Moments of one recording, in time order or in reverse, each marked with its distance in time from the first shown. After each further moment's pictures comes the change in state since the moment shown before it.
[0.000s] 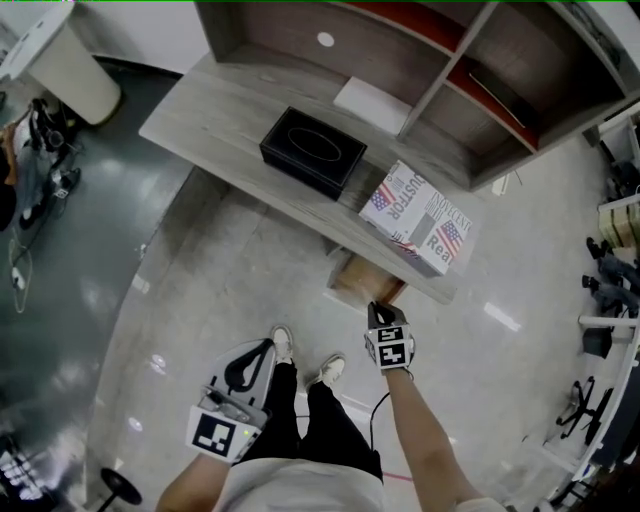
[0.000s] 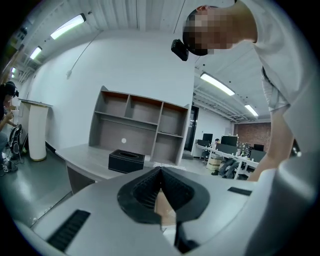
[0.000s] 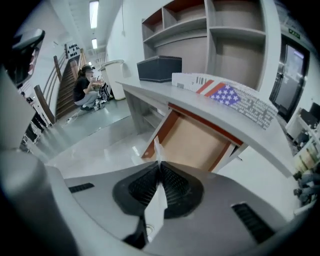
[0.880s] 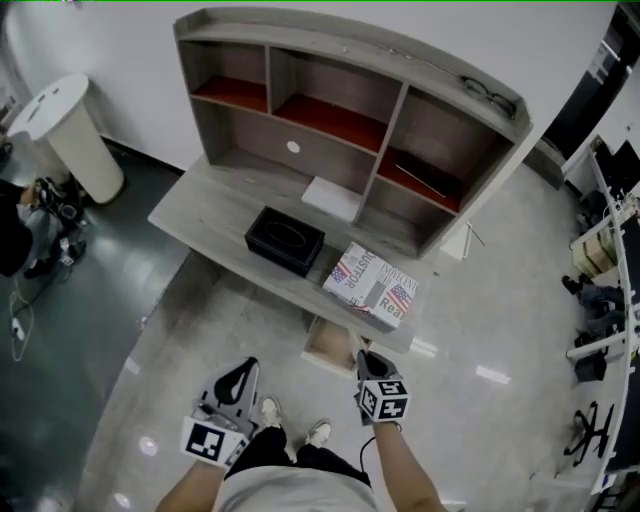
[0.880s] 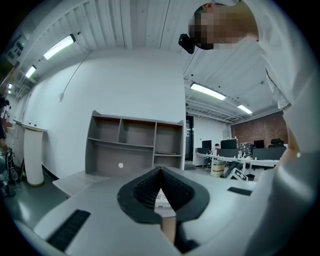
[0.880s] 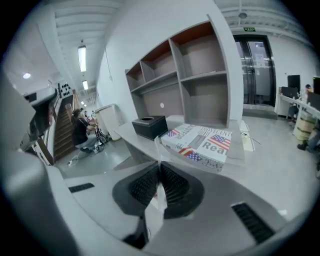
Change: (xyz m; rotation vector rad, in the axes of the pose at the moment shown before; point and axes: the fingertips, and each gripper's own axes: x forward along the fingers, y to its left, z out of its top) left arm 0.000 -0.027 0.099 0.131 -0.168 -0.002; right arm -0.155 -0.023 0.097 0.250 -0.339 -0.002
